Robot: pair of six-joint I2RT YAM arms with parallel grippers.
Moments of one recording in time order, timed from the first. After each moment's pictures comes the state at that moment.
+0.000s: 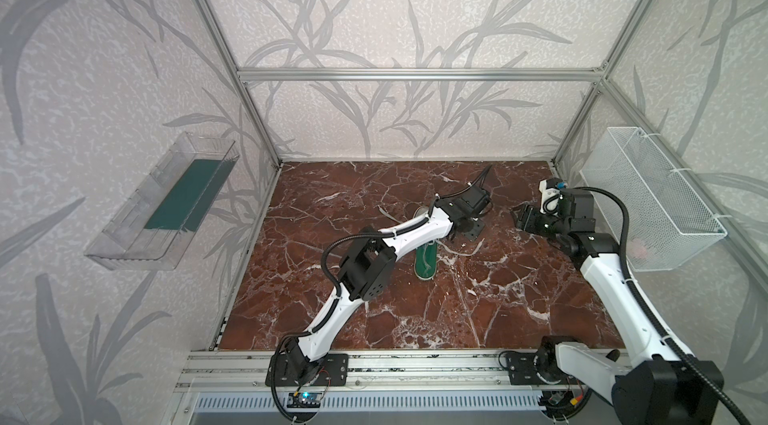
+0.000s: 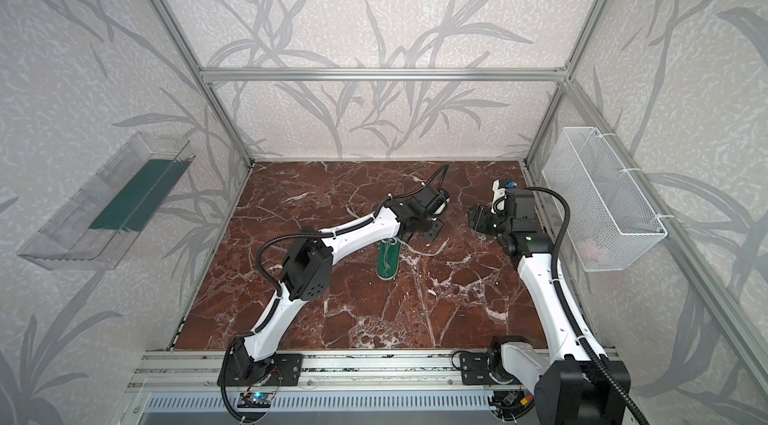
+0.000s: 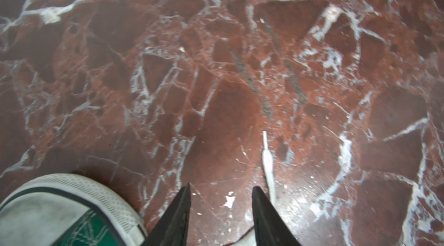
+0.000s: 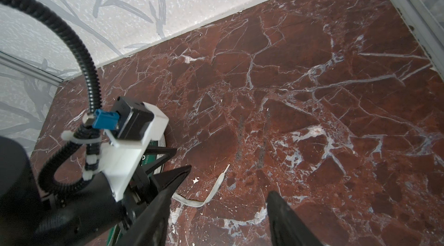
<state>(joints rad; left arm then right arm) -0.88 2.34 2.06 -0.66 -0.09 -0.15 -0.01 1.11 0.92 -0.48 -0.24 0.31</state>
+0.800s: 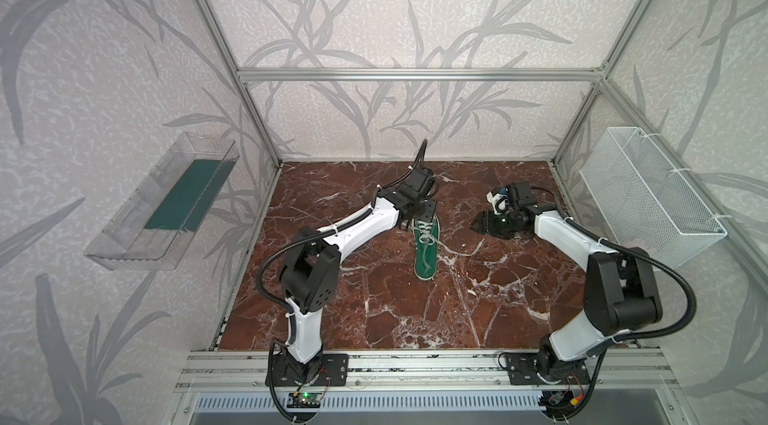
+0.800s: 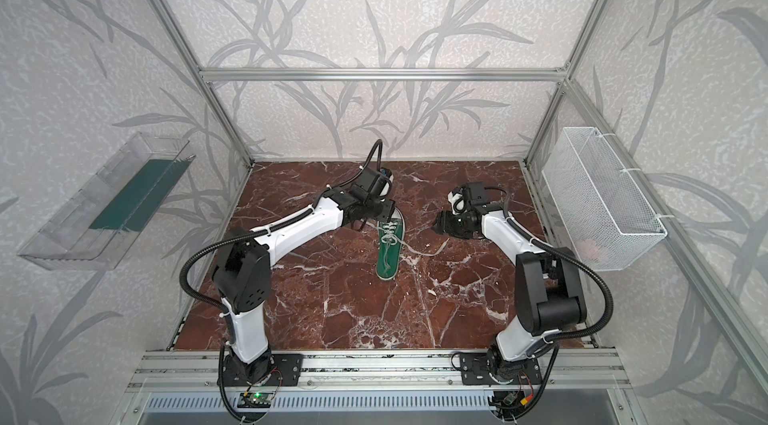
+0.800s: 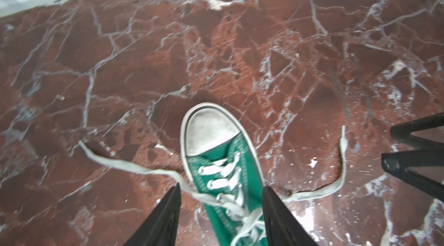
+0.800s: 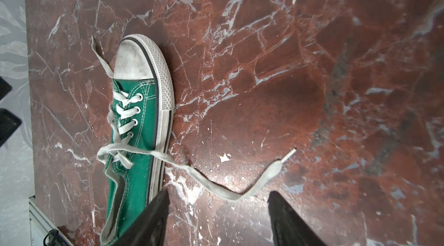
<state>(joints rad) -0.66 1.88 1.53 -0.53 -0.11 -0.26 0.17 1.65 1.08 -0.51 -0.41 0.31</state>
